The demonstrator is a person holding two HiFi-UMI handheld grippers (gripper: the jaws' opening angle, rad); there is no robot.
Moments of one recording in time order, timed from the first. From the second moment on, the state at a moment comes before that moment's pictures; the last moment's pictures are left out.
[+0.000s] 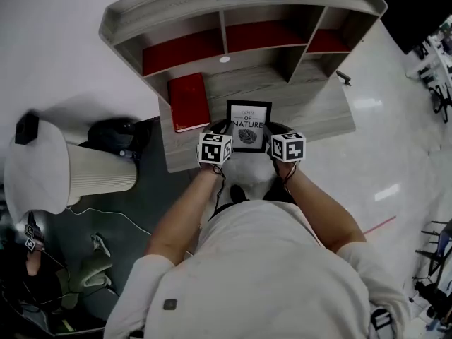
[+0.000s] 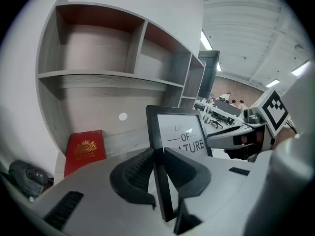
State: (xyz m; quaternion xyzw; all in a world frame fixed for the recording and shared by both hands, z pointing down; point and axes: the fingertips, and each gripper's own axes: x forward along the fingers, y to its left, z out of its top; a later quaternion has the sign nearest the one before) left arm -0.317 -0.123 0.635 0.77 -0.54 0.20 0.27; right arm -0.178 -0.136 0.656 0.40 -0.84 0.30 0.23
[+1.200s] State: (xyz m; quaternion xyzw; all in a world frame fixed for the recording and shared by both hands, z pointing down) left arm -0.042 -0.236 0.599 0.78 -0.55 0.17 0.23; right arm 0.099 -0.247 0.616 0.43 -0.85 0.26 0.18
